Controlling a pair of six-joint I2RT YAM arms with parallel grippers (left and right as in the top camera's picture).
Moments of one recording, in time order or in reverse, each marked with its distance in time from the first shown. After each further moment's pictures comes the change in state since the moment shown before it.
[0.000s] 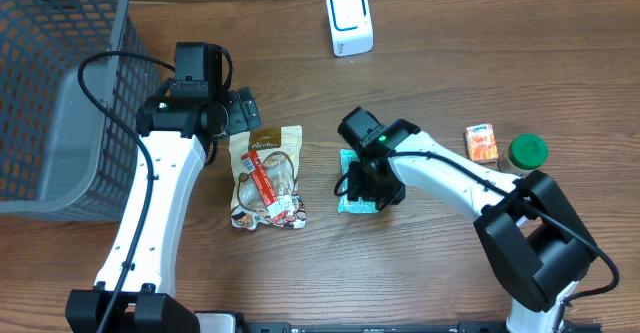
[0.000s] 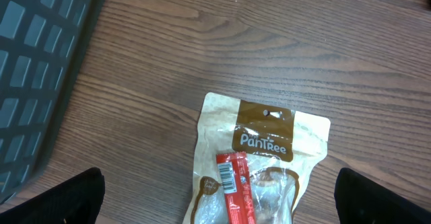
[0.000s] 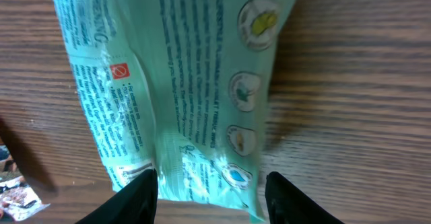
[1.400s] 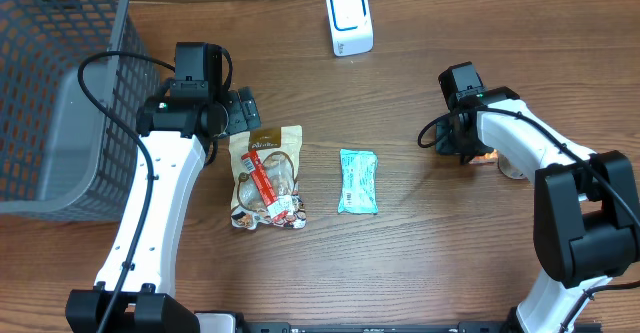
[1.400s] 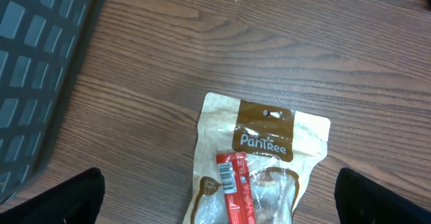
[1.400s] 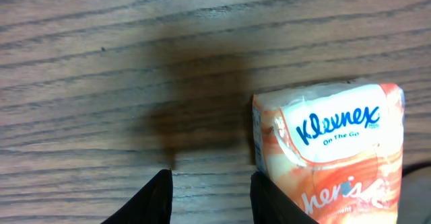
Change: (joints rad) left arm 0.000 0.000 0.000 0.000 0.000 0.000; right arm -0.454 -0.015 -0.051 0.111 0.306 -0.436
